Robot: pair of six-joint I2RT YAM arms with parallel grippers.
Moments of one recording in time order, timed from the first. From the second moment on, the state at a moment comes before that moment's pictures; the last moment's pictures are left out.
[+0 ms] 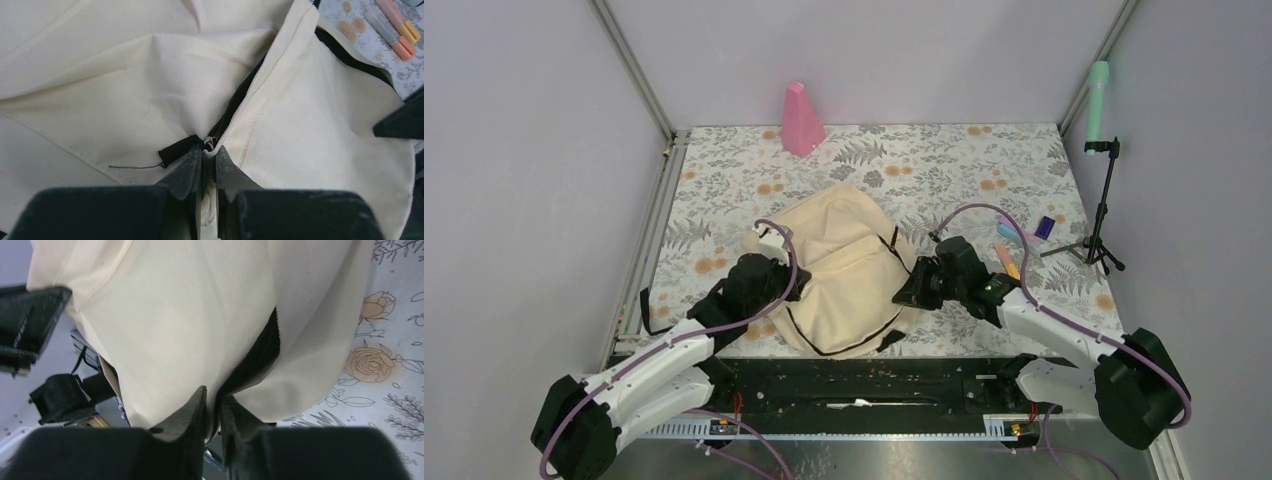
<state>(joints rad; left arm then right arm) -0.64 0.87 0.41 0.00 -0.04 -0.37 0.63 1.09 0.52 -0.18 -0.28 0.90</state>
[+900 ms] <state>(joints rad) -1.08 1.06 0.51 0.09 -0.18 -0.58 0.63 1.77 1.44 -0.49 0.04 0.32</state>
